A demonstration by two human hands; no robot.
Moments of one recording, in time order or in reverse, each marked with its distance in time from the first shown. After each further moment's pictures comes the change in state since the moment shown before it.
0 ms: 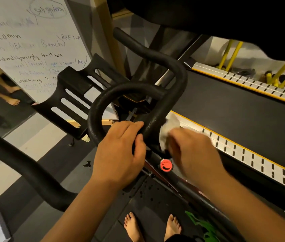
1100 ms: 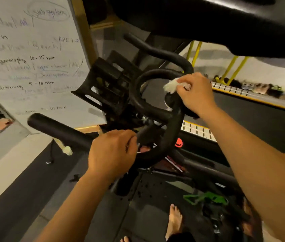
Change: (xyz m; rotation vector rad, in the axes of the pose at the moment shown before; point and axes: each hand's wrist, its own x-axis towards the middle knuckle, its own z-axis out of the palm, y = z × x) left_hand -0.071 -0.146 -0.078 -0.017 -0.118 0.221; right_hand 0.067 -0.076 0.032 -0.091 0.259 0.498
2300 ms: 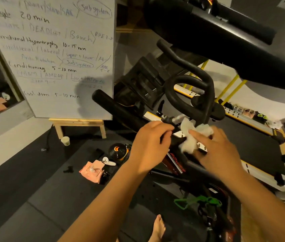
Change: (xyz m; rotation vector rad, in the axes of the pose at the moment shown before) left_hand -0.044 -0.022 0.001 -0.564 0.289 0.145; right_hand -0.191 -0.058 -0.020 -0.570 -0.250 -0.216
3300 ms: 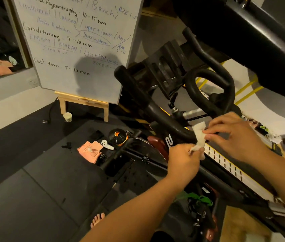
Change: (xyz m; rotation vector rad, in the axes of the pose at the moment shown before) left_hand -0.051 0.036 0.079 -0.602 -0.048 -0.697; right_hand 0.043 0.010 -0.028 0.146 -0.064 -0.349
